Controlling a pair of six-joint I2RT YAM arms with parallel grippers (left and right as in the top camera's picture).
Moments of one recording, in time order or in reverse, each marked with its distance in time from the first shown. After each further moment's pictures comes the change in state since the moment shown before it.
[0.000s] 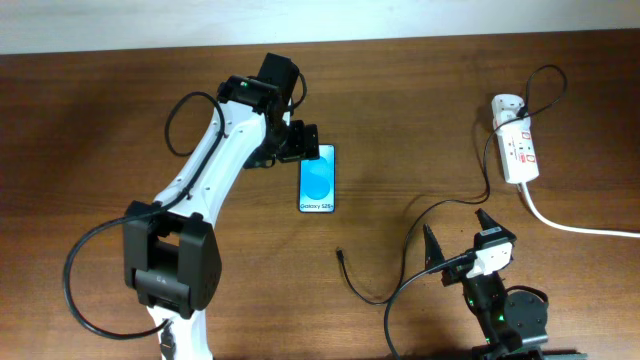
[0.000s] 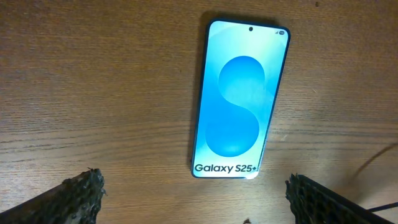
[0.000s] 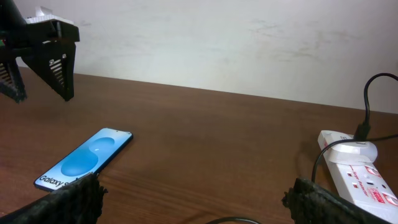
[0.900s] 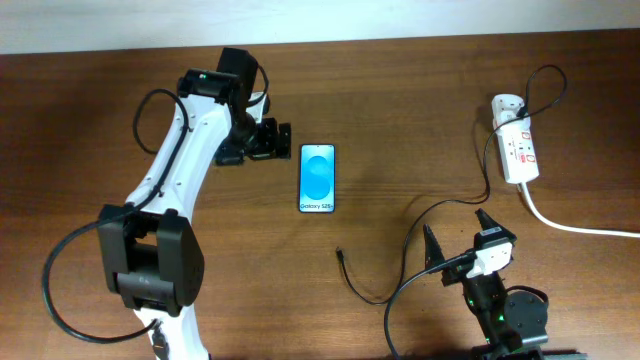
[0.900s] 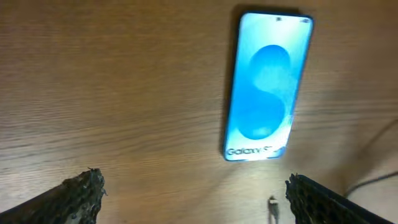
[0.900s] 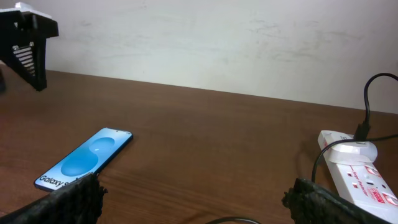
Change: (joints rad) left arm 0.134 -0.020 0.000 -0.067 0.090 0.185; right arm 0.000 0.000 0.000 0.000 0.000 0.000
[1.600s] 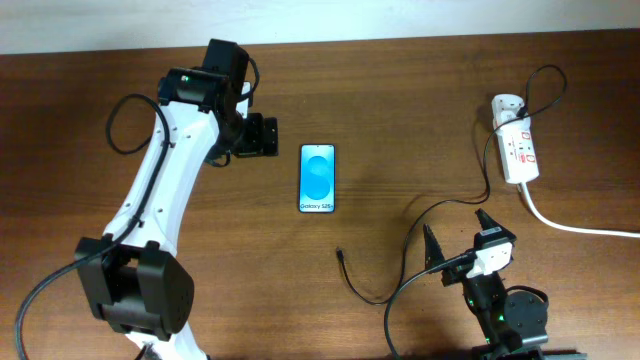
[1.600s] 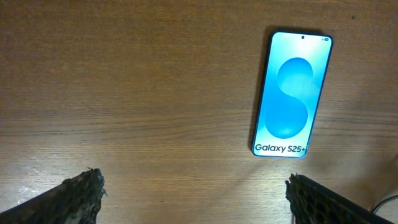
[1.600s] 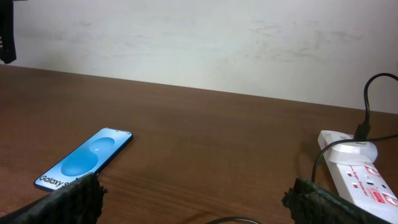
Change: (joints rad) left arm 0.000 -0.128 0.000 -0.046 -0.159 -0.023; right arm 0.000 0.000 0.000 0.000 0.000 0.000
